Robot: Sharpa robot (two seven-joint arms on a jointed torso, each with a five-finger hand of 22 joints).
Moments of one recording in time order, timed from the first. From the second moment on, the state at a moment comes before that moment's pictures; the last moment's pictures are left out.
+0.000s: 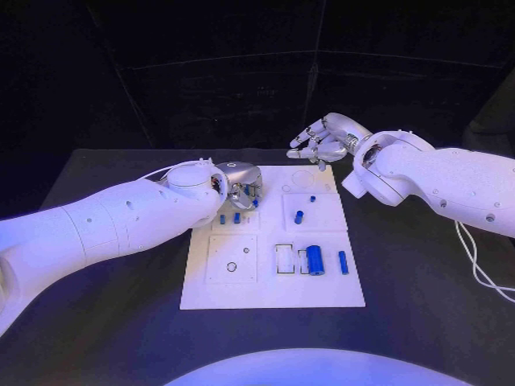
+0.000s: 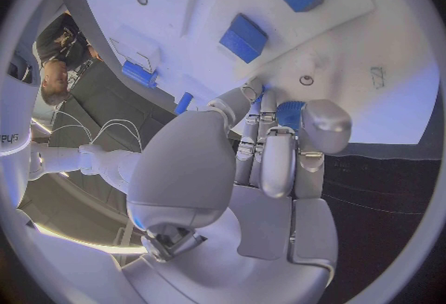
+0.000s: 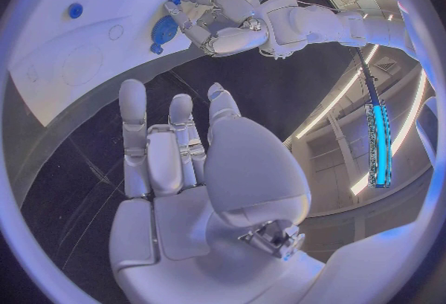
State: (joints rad) left arm 1.21 -0.44 -0.11 1.13 -1.51 -0.10 -0.05; left_hand 1.35 -0.05 0.46 -0.13 0.05 1.07 0.13 0.24 0.08 1.12 0.06 0.37 0.07 1.47 -0.02 1.37 1.16 0.12 1.43 0.08 1.04 1.04; right arm 1.26 -0.76 -0.01 1.41 -0.93 -0.33 -0.04; right_hand 1.33 0.03 -0.20 0.13 0.36 0.94 0.14 0.17 0.07 1.16 0.05 0.80 0.84 1.47 -0.02 1.32 1.17 0.17 1.08 0.09 1.08 0.54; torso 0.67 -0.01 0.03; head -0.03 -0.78
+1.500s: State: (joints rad) left arm 1.21 -0.60 -0.08 1.23 -1.39 -0.17 -0.03; left_hand 1.31 -0.09 0.47 -0.13 0.05 1.08 0.13 0.22 0.08 1.13 0.06 0.33 0.07 1.47 -0.02 1.37 1.14 0.12 1.43 0.08 1.05 1.06; right arm 1.26 -0.76 -0.01 1.40 -0.93 -0.33 -0.04; right_hand 1.33 0.03 -0.20 0.13 0.36 0.94 0.14 0.17 0.07 1.16 0.05 0.80 0.84 1.47 -0.02 1.32 1.17 0.17 1.08 0.09 1.08 0.54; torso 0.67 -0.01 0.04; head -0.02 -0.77
